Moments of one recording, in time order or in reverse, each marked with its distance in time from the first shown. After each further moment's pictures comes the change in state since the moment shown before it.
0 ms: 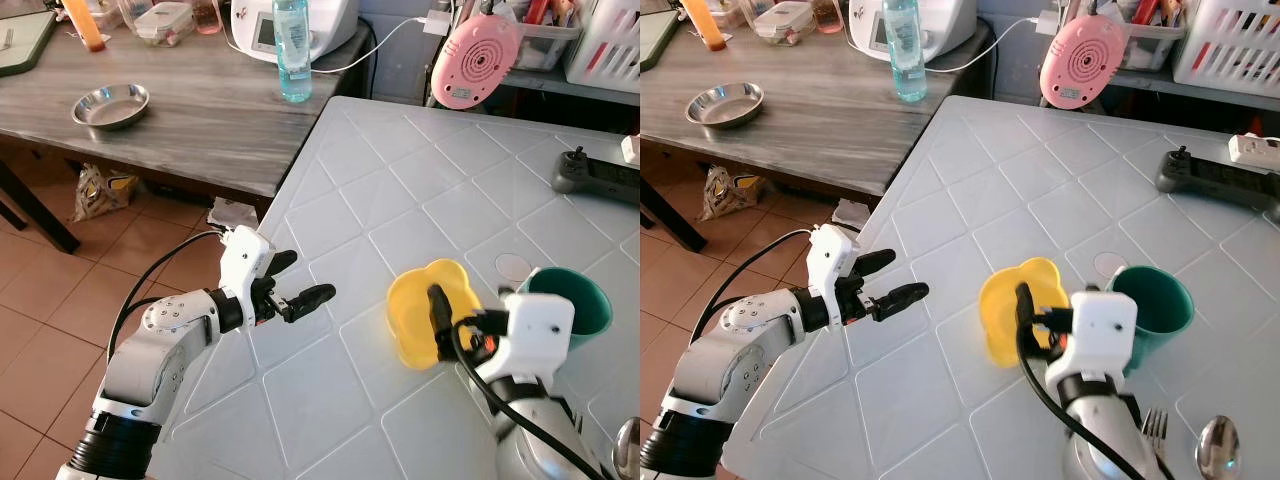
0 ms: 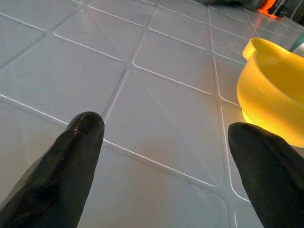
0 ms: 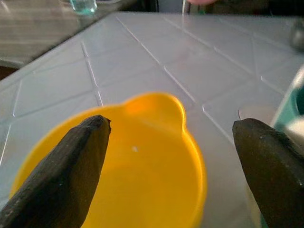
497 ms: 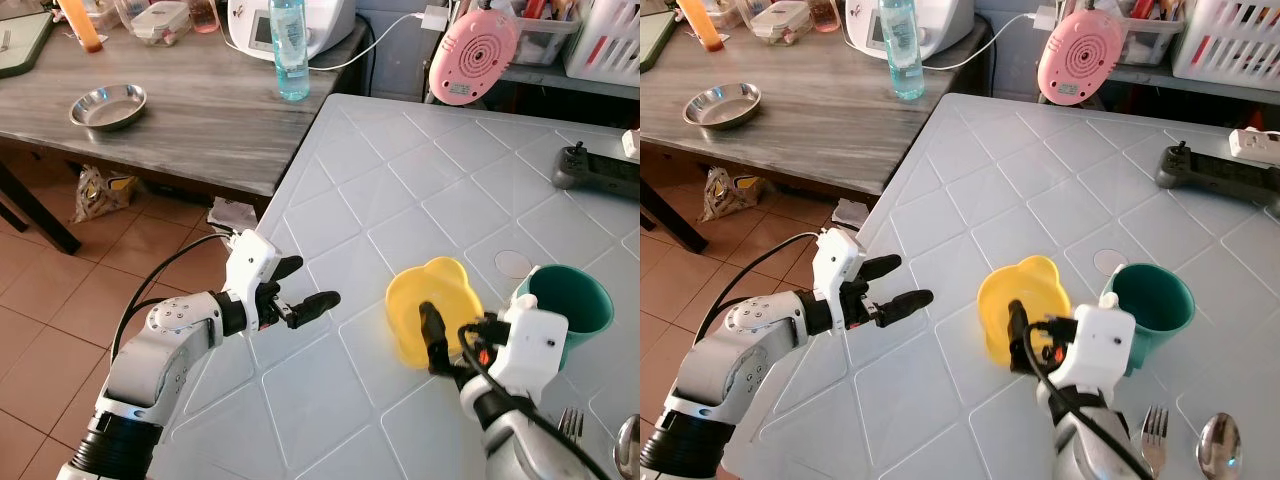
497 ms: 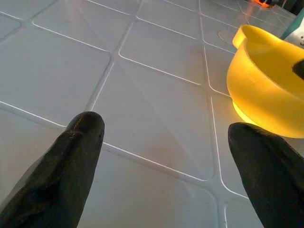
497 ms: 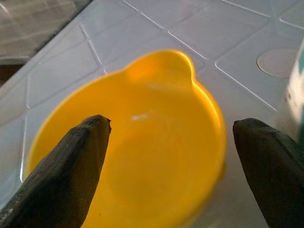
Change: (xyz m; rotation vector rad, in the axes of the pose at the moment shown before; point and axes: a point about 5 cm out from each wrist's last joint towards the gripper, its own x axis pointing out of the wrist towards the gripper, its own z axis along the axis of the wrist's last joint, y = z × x) left arm 0.003 -0.005 -0.003 0.004 0.023 -0.038; right arm -0.002 0.009 -0.007 0.178 0.094 0.022
